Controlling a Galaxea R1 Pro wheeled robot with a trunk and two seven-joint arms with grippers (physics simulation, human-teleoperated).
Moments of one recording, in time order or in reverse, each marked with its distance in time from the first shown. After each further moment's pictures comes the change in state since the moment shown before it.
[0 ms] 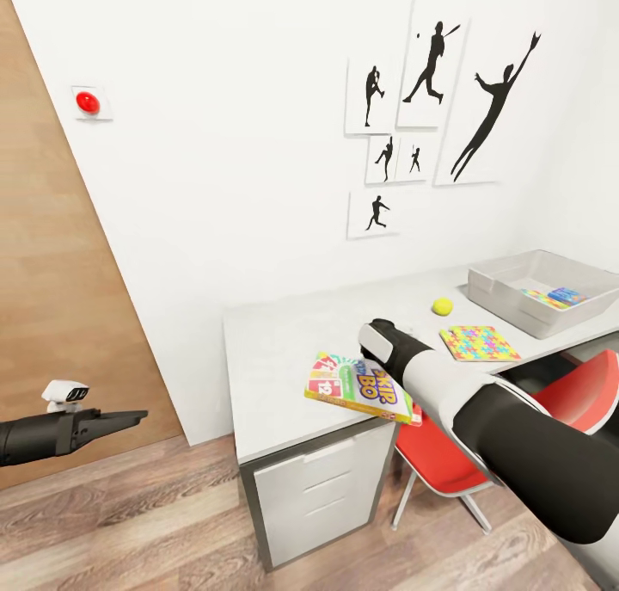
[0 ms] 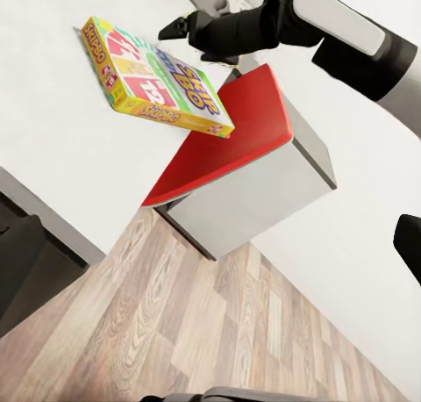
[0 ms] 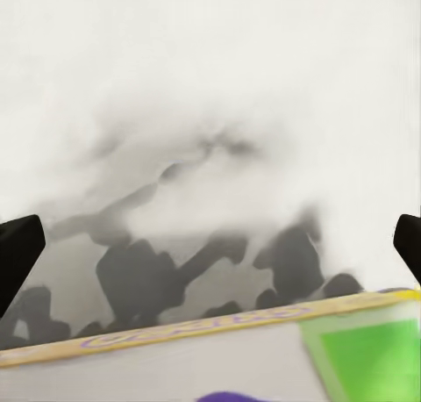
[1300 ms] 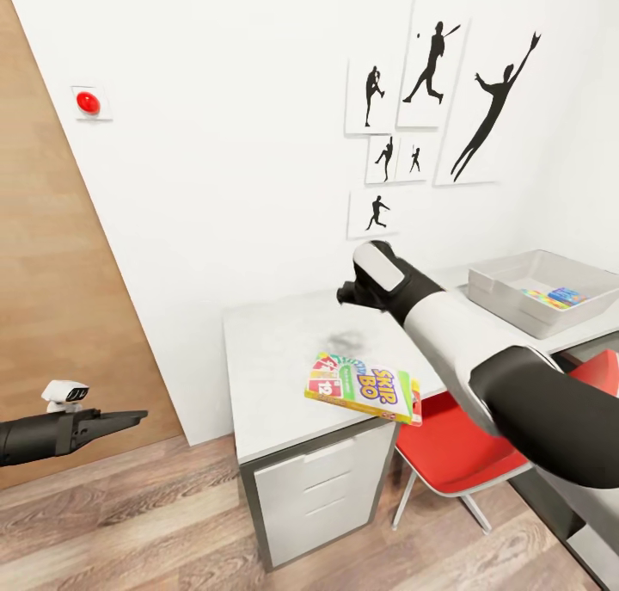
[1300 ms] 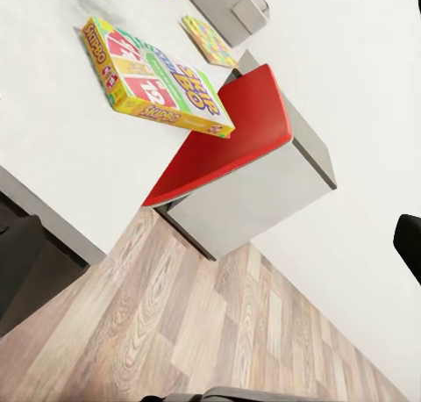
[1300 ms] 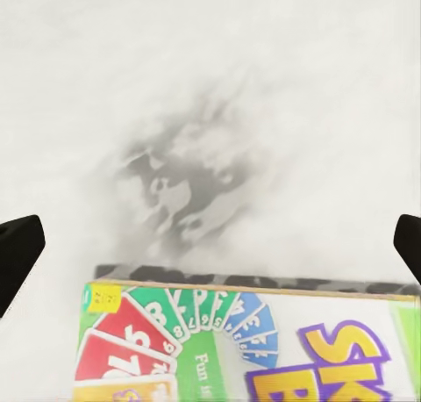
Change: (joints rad) left arm 0.000 0.000 0.001 0.000 0.000 0.000 0.000; right arm -0.169 -0.003 -0.244 -0.292 -0.077 0.379 -0.176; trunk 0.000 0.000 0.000
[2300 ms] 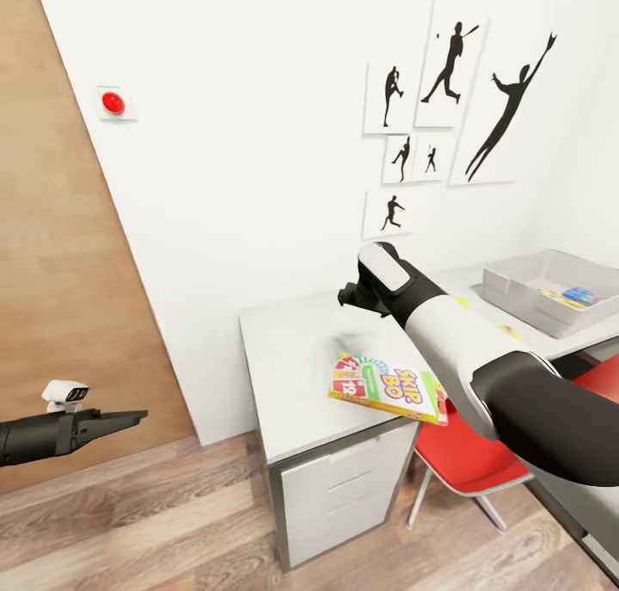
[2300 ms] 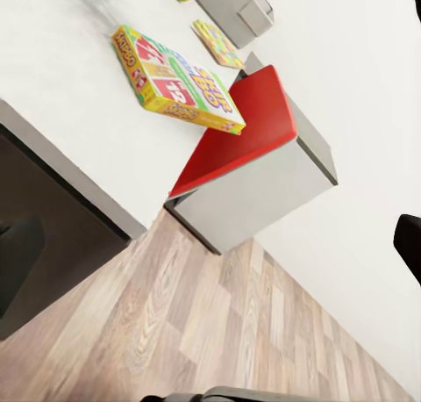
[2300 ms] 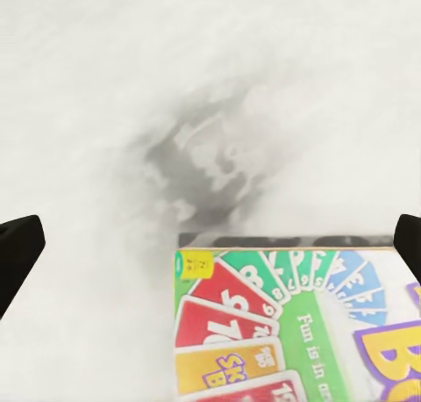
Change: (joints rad) left arm 0.000 0.000 0.001 0.000 -0.002 0.000 0.000; right arm 0.019 0.000 -0.100 -0.014 0.000 -0.011 -0.033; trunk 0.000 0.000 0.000
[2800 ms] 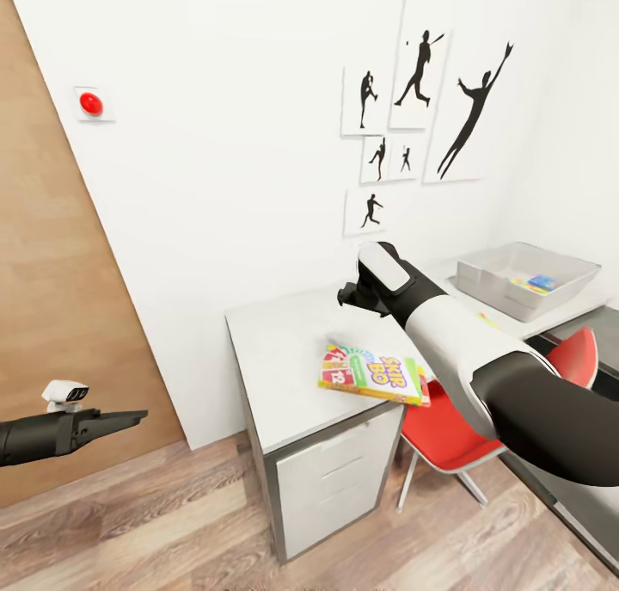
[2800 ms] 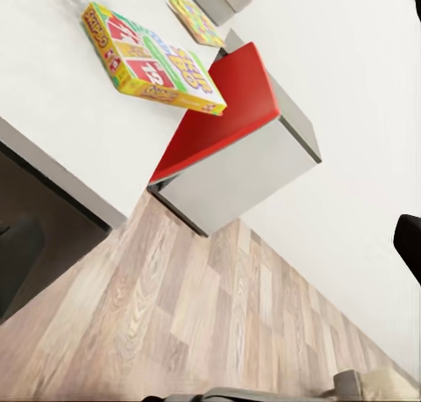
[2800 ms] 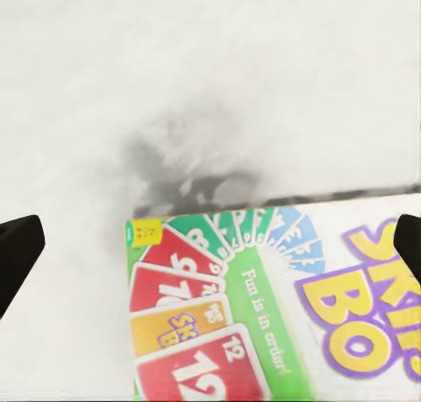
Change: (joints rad) left arm 0.000 0.000 0.000 0.000 0.000 0.000 0.000; right arm 0.000 0.000 0.000 -0.001 0.000 0.001 0.007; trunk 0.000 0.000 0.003
